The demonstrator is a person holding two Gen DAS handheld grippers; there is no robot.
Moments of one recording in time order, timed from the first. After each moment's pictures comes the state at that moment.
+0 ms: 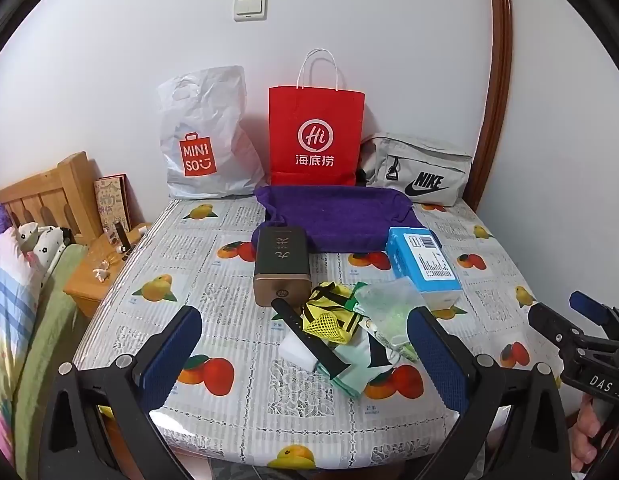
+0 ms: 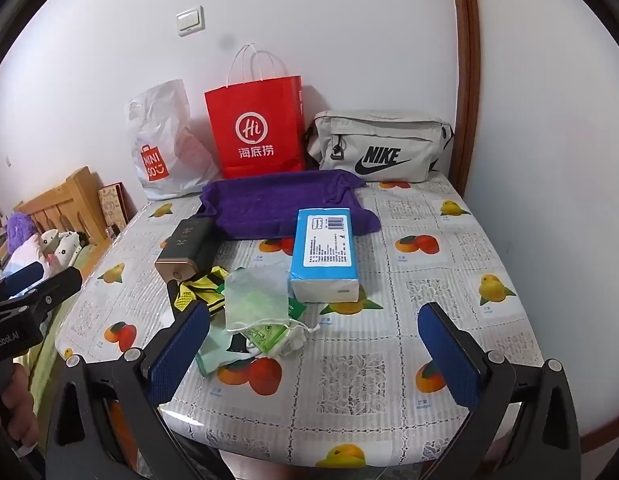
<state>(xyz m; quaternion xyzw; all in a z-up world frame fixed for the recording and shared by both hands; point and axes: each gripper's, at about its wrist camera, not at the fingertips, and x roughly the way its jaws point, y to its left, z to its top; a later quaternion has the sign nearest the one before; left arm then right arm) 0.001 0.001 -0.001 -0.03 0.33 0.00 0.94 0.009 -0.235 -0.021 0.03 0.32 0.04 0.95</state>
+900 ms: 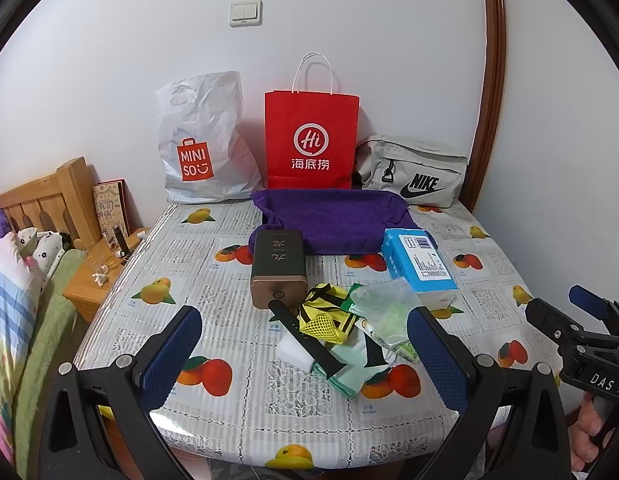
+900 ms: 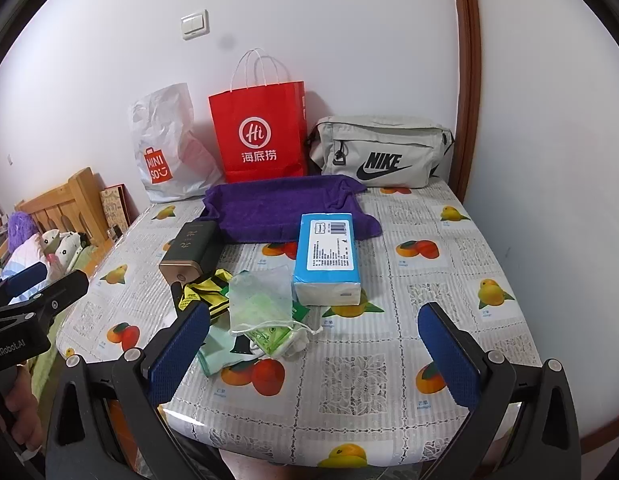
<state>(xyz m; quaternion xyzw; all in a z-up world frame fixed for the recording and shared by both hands) -0.001 -0.001 0.006 -0.02 0.32 0.00 0.95 0.003 -0.232 -0.015 0.03 0.32 0.04 0.95</state>
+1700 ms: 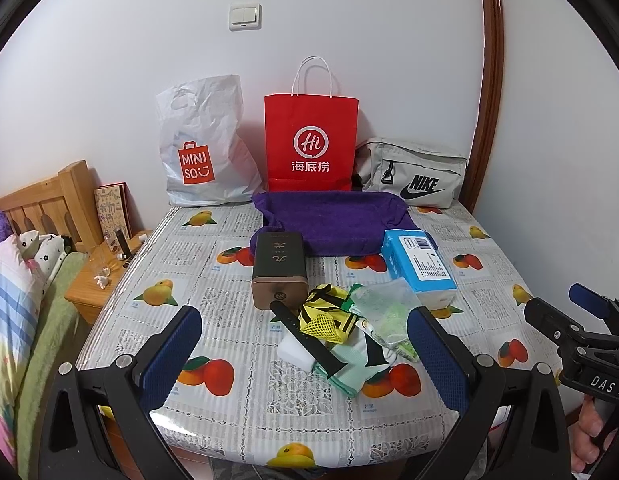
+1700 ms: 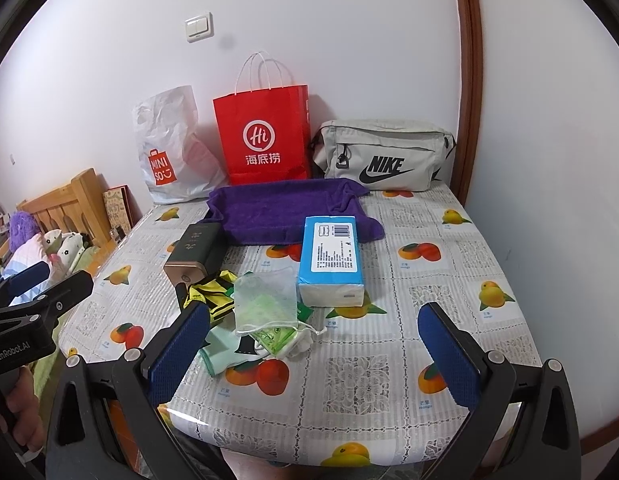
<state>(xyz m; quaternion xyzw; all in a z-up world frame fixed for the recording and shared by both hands) -0.004 -0.002 0.007 -0.02 0.31 0.00 0.95 0.000 -0.230 -0.015 0.02 0.31 0.05 0.95</state>
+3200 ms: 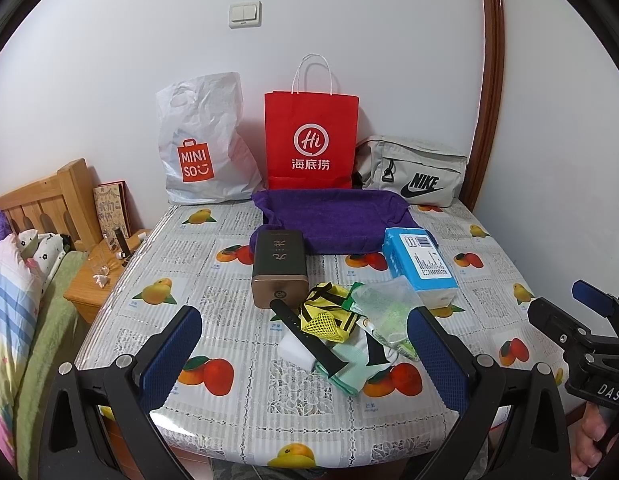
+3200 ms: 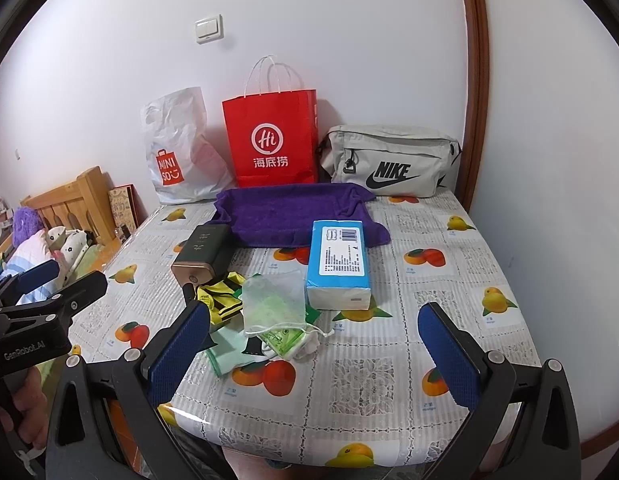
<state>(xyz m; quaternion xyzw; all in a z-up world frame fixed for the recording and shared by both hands) -0.003 0.002 0.019 -0.02 0.32 0.00 0.95 -0.003 -0.222 -0.012 0.02 0.30 0.06 0.95</state>
